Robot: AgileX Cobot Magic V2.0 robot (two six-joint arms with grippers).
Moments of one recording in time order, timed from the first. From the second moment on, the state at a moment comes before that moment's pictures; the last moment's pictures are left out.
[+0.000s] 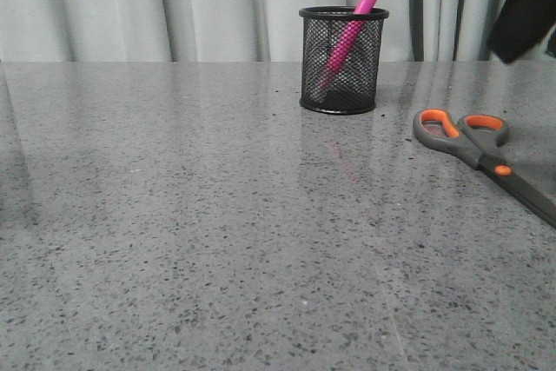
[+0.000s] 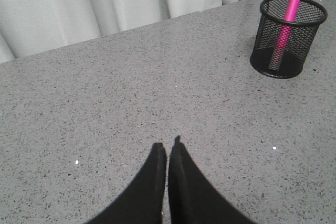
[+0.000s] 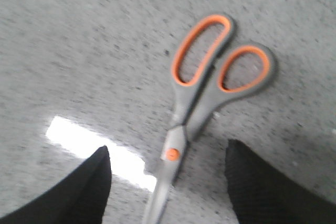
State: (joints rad) left arm -0.03 0.85 -0.71 -0.88 0.53 1.07; right arm 0.21 1.26 -1.05 0.28 0.92 -0.31
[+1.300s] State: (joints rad) left arm -0.03 0.85 -0.71 -0.91 0.50 1.07; right arm 0.34 1.57 -1.12 0.03 0.87 0.04
